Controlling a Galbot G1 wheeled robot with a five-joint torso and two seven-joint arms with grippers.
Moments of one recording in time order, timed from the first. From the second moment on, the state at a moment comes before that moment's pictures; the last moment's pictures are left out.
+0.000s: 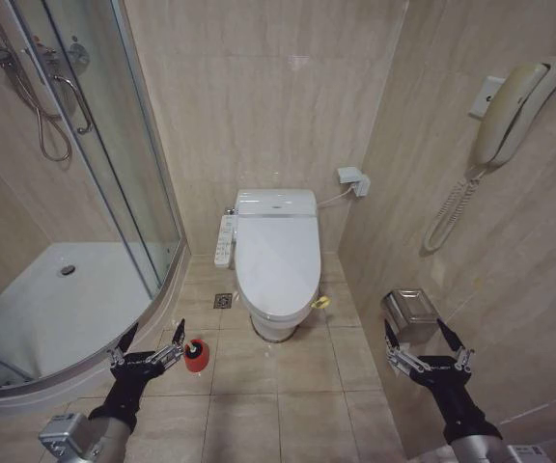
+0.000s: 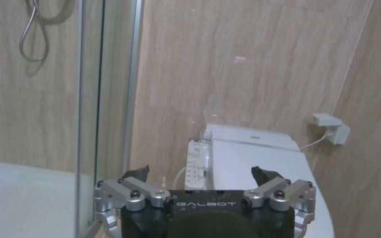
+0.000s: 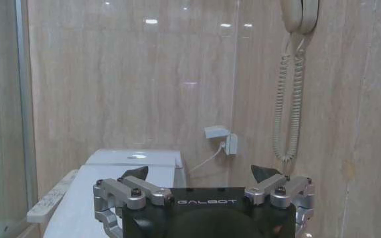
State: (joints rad) left arm 1.76 -1.35 -0.65 -2.41 -0.38 0.21 -0.06; right arm -1.91 1.49 0.76 2.43 0.20 0.05 -0.03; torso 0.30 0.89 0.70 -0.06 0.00
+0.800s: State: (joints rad) left arm 1.71 -1.35 -0.64 -2.37 -0.33 0.15 0.01; right arm -1.91 1.49 0.76 2.43 0.20 0.05 -0.03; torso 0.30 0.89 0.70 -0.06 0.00
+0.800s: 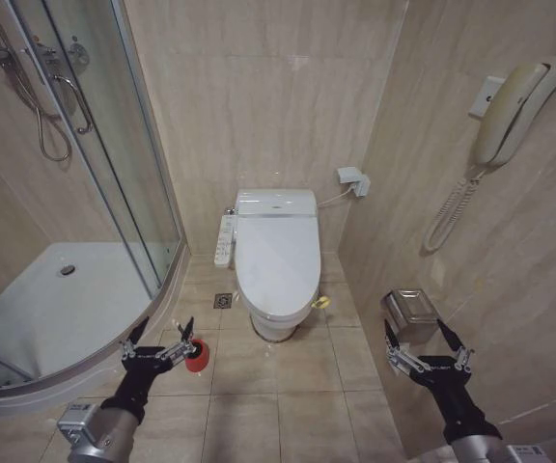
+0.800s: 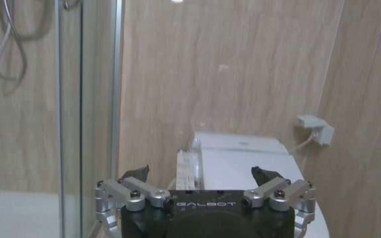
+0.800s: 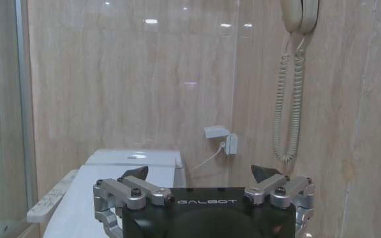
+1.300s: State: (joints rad) left arm 1.75 -1.38 -0.62 -2.40 -0.29 0.06 -0.01; right arm -1.91 1.49 0.76 2.43 0.20 0.05 -0.03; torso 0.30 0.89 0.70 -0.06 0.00
